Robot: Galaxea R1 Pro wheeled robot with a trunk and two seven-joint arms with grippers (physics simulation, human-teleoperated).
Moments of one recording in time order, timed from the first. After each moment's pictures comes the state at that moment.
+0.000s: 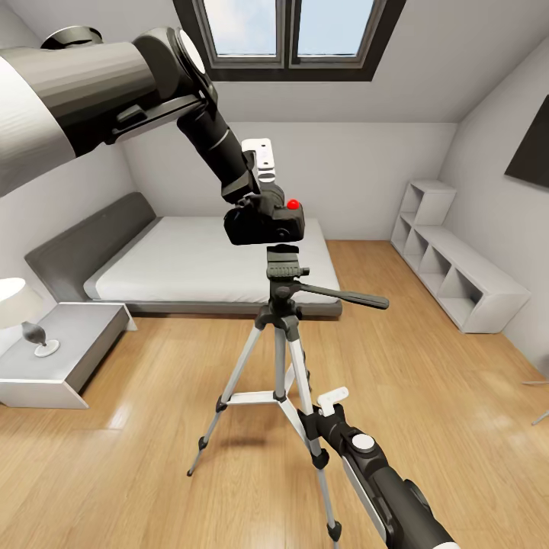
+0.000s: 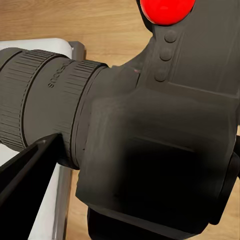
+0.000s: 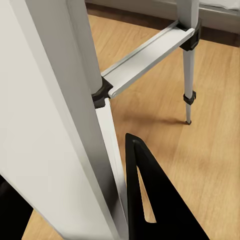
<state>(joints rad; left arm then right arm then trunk) -2.21 0.10 -1.61 -0.75 0.59 0.63 -1.14 -0.41 0.03 0.29 -1.04 -0.01 0.28 0.11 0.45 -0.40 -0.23</state>
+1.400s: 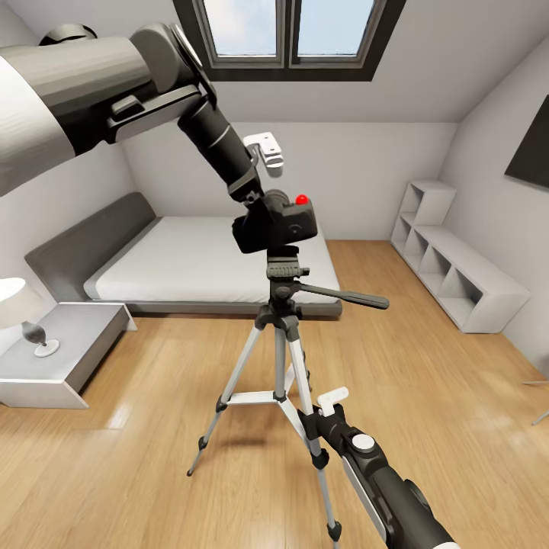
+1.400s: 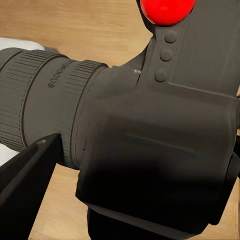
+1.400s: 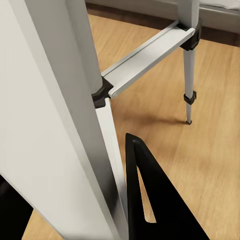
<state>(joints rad) -2.21 0.10 -1.60 -0.73 0.76 0.75 -1.14 -0.41 0.03 0.29 -1.04 -0.01 0.28 0.11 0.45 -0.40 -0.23</state>
